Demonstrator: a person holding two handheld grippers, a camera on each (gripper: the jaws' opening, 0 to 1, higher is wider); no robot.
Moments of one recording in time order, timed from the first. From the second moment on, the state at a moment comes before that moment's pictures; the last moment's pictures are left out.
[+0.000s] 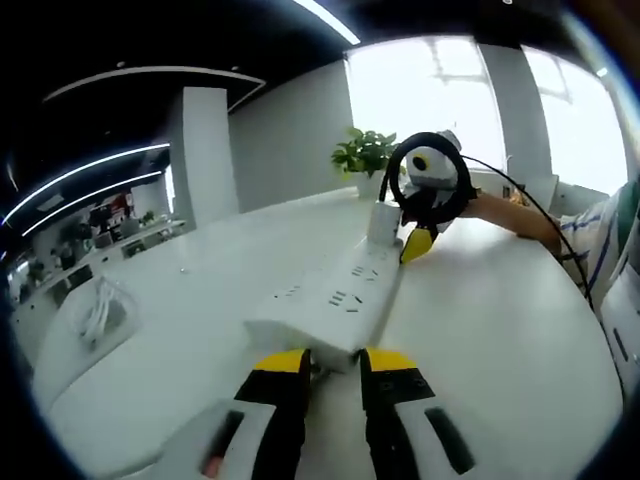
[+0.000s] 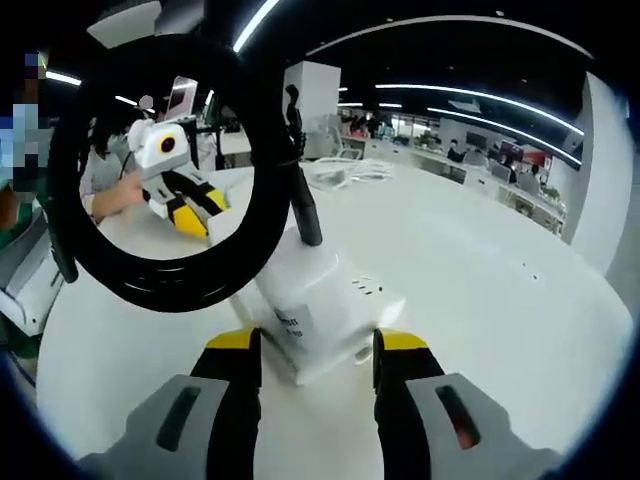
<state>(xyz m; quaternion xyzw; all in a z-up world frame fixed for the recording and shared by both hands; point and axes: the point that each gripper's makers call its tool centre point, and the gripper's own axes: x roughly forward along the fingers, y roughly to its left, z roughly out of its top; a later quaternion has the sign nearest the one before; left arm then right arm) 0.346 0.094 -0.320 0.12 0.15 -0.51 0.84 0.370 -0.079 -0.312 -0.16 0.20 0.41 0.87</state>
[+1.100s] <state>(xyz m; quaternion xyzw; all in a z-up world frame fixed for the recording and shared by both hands) 0.350 0.098 -0.319 0.13 0.15 -0.50 0.84 0.374 -0.077 -0.311 -0.17 0.20 0.40 0.88</state>
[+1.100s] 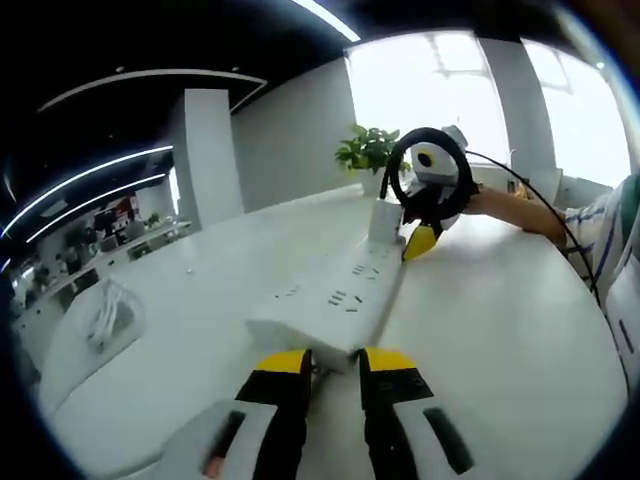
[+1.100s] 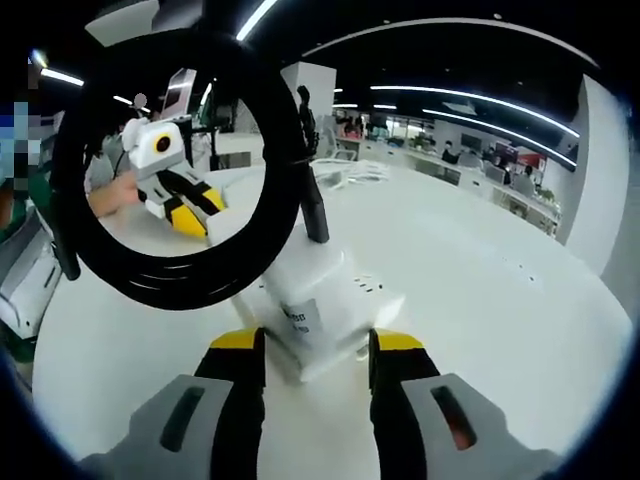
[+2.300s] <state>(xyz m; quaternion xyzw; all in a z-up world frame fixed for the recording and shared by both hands) 0.356 0.107 -0.321 0.14 0.15 -0.49 0.85 0.373 -0.077 -0.312 -0.17 0.20 0.40 0.88</state>
